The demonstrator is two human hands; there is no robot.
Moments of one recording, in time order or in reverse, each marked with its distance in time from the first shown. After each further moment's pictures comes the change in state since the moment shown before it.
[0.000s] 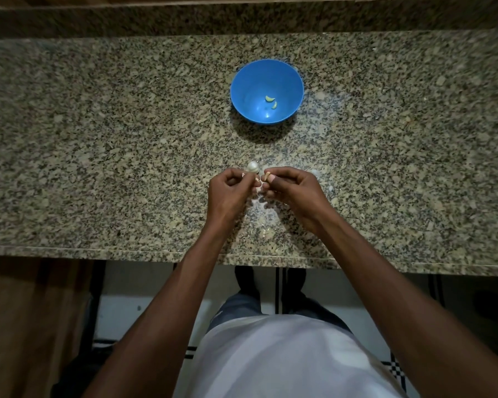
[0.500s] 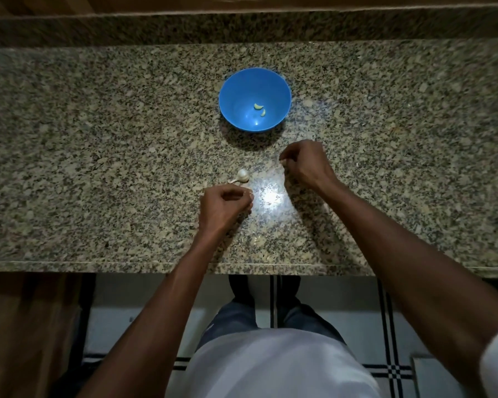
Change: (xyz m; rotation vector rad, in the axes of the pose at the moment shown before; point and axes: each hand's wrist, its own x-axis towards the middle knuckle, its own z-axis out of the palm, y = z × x) left_hand 0.001 -0.008 0.000 0.223 -0.067 0.039; right_hand 0.059 -0.056 -0.037 -1.123 0.179 -0.290
